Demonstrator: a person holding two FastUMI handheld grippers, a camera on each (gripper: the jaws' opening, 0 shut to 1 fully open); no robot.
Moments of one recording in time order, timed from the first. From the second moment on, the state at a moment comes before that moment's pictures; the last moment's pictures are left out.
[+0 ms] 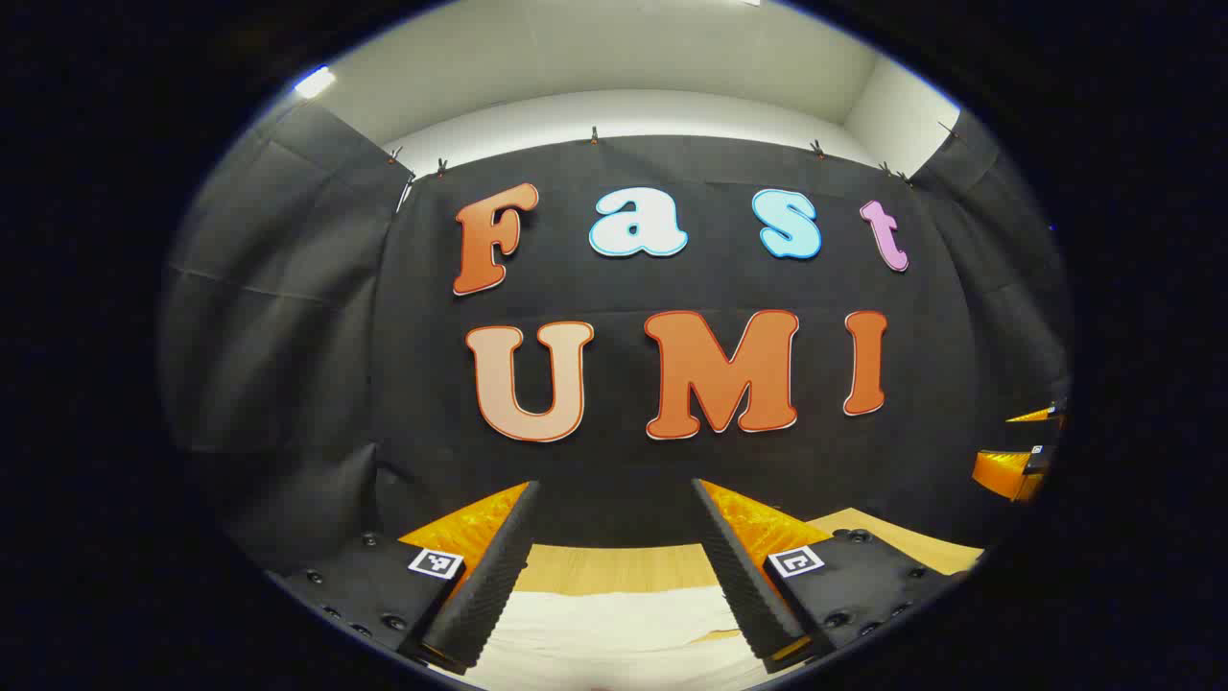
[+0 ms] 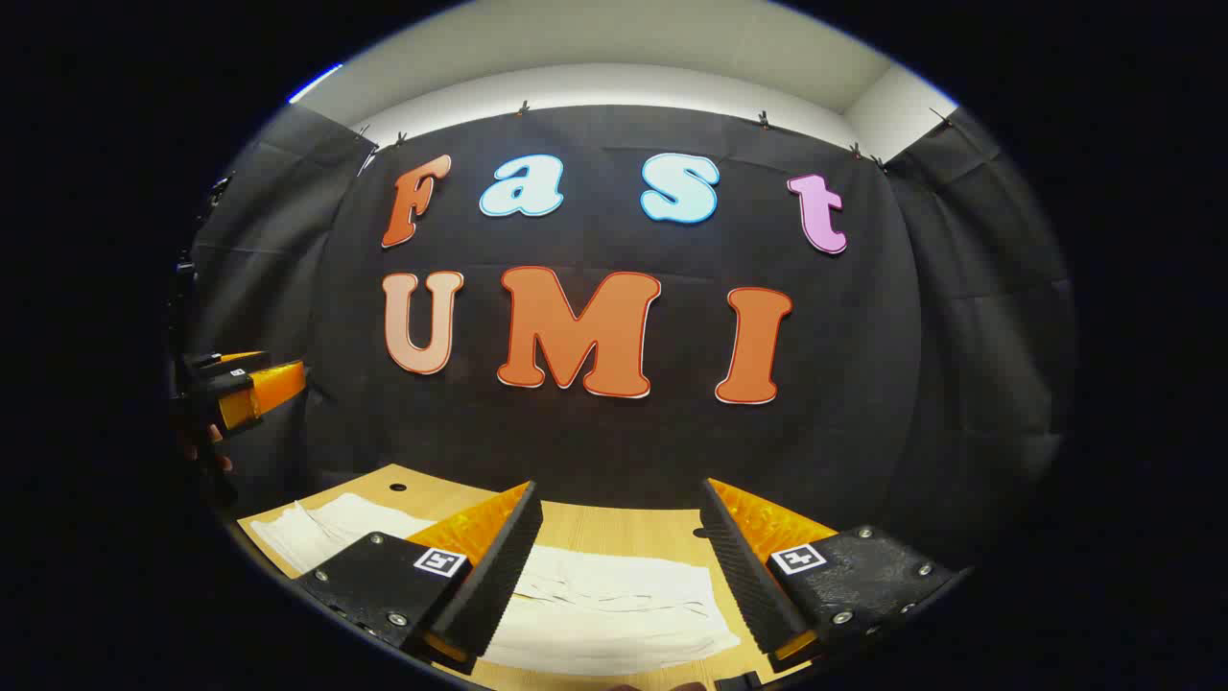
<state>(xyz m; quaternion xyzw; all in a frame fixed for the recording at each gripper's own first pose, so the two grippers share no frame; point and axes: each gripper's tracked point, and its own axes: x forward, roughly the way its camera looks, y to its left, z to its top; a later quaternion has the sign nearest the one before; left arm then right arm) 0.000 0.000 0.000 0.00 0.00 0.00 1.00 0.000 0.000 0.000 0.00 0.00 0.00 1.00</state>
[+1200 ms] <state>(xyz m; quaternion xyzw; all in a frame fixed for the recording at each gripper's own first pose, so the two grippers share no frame) 0.033 0.070 -0.071 0.00 0.07 -0.01 1.00 -0.006 -0.017 -0.037 -0.03 0.07 -0.09 0.99</state>
